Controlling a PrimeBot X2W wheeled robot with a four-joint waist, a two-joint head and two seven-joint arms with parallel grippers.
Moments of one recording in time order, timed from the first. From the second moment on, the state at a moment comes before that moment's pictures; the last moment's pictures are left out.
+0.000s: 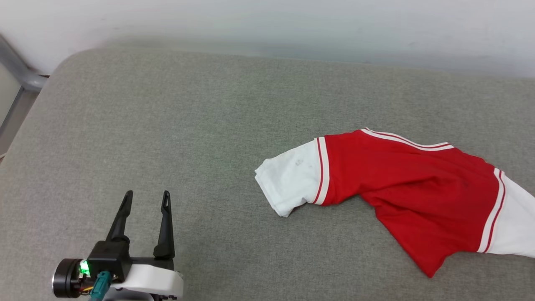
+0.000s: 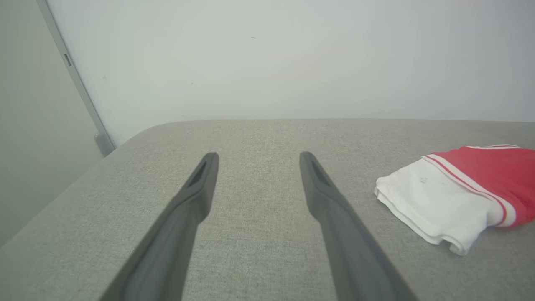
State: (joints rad) left arm 0.02 0.05 0.01 0.01 -0.04 -0.02 -0.26; right arm -0.10 -0.55 -0.28 0.27 0.42 0.13 0.41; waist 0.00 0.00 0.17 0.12
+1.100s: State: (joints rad) left arm -0.72 0.57 -0.65 0.19 -0.74 -0.13 0.46; right arm -0.12 -0.14 -0.16 -0.03 0.07 0.13 -0.09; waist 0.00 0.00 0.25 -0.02
